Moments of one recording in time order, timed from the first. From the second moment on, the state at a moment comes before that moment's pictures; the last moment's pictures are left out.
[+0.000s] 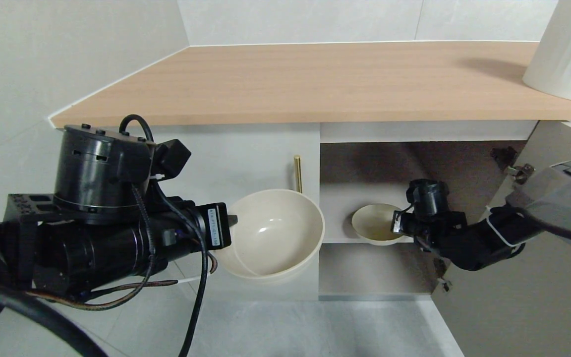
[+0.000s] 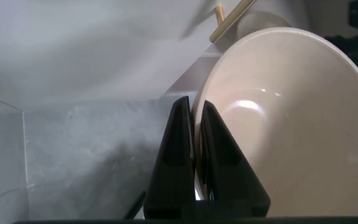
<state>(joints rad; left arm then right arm) -0.60 1.51 -0.90 -0.11 0.17 -0.47 0.36 2.24 -1.13 -0.62 -0.41 0.35</state>
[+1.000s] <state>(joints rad) -0.60 1.54 -0.90 -0.11 0.17 -0.47 0.30 2.46 -1.38 -0.62 -0.52 0.41</state>
